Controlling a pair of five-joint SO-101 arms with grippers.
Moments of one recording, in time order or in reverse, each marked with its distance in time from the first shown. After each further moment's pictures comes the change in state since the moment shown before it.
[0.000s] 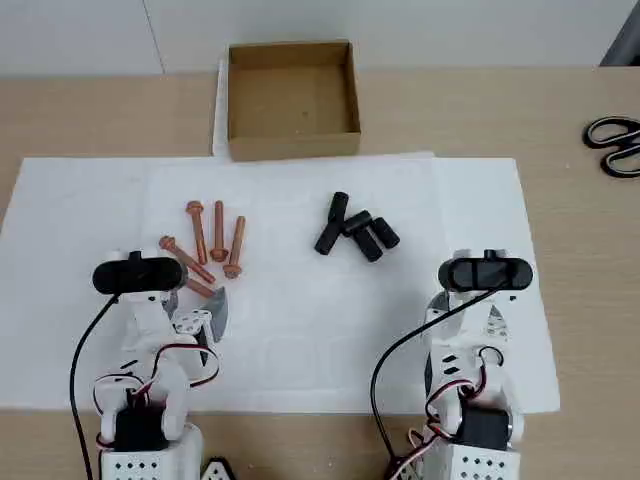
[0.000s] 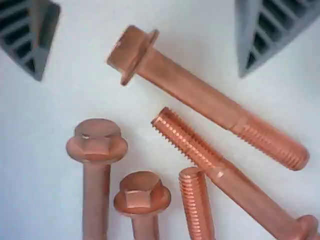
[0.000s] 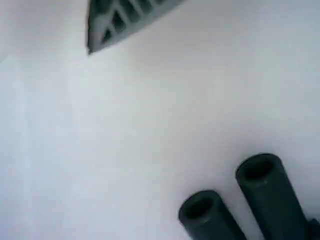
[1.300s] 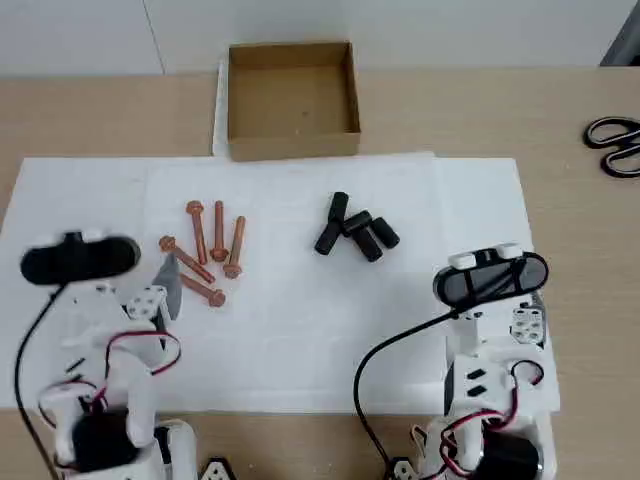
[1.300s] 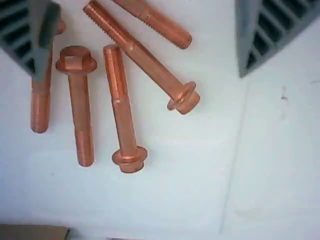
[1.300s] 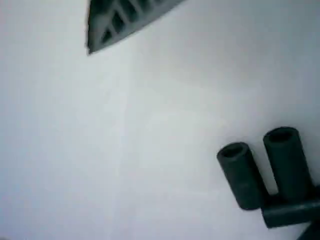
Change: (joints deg) left arm -9.8 17.8 -30.6 3.7 -7.5; right arm 4.2 1.6 -26.1 13.6 19.3
